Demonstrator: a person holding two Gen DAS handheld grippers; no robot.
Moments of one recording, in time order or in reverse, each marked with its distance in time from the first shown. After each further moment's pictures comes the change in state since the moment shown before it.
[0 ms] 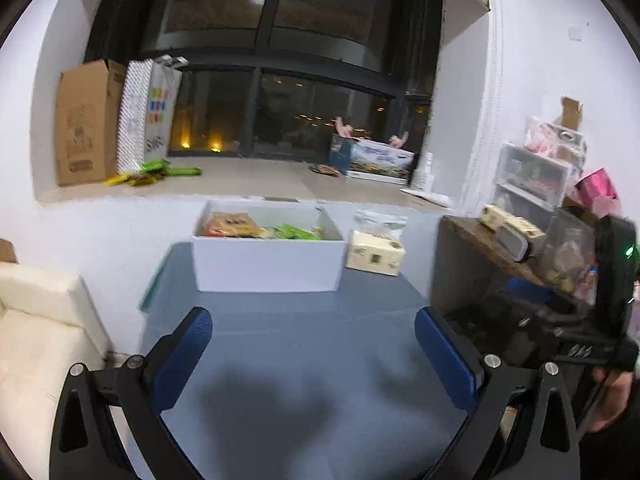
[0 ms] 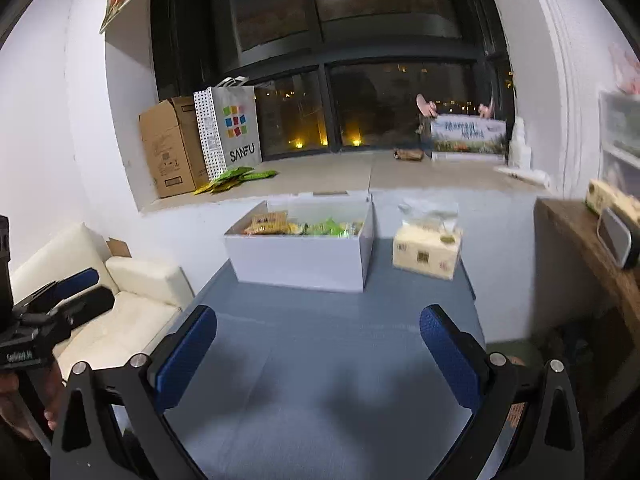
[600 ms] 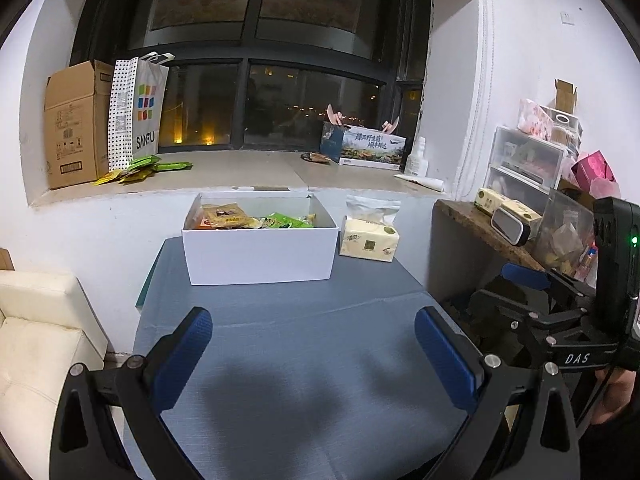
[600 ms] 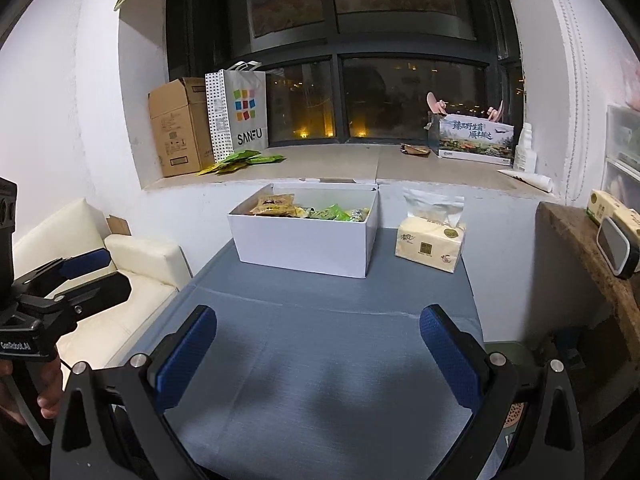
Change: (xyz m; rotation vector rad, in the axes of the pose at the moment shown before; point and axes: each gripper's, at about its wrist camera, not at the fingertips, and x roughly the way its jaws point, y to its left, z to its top) left arm 0.008 -0.008 0.000 0.049 0.038 0.015; right arm 0.000 0.015 -0.010 -0.071 0.029 -0.016
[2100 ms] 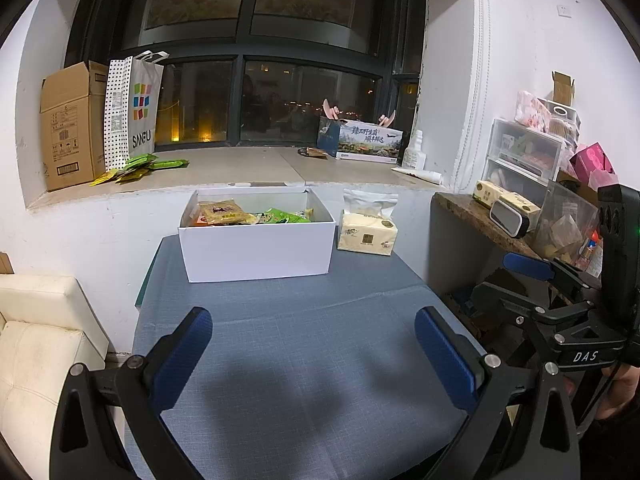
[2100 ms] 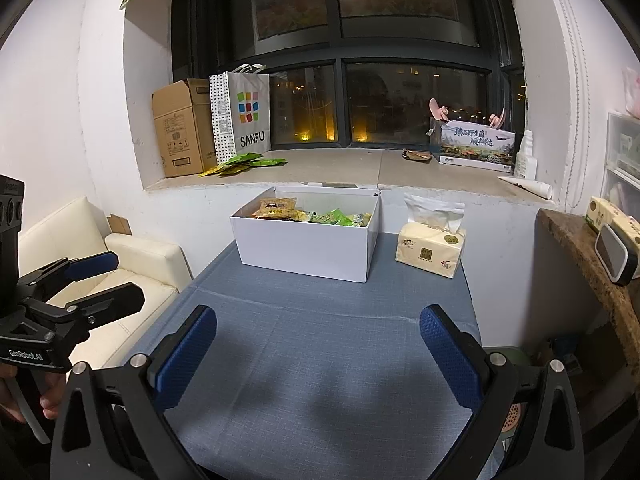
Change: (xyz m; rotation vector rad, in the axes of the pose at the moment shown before) left arm 0.003 -0.008 -0.001 0.013 0.016 -0.004; right arm -0.004 0.002 0.003 -0.017 -0.012 0.005
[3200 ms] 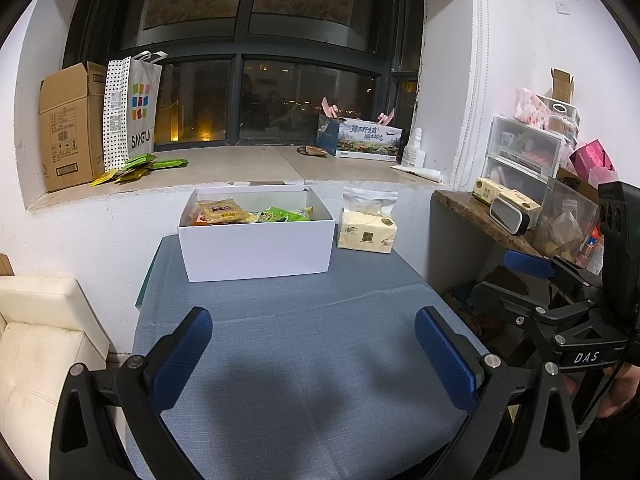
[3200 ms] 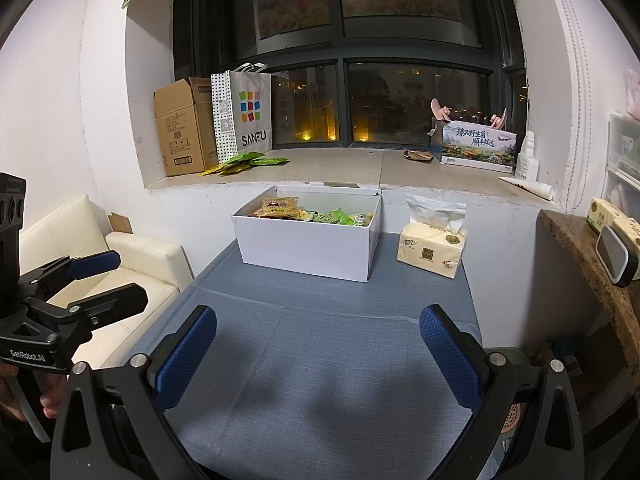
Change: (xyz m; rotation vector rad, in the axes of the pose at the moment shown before) left arm 0.001 0.003 -0.003 0.007 0.005 -0.002; right arm -0.001 0.001 -0.001 -0.005 0.001 0.003
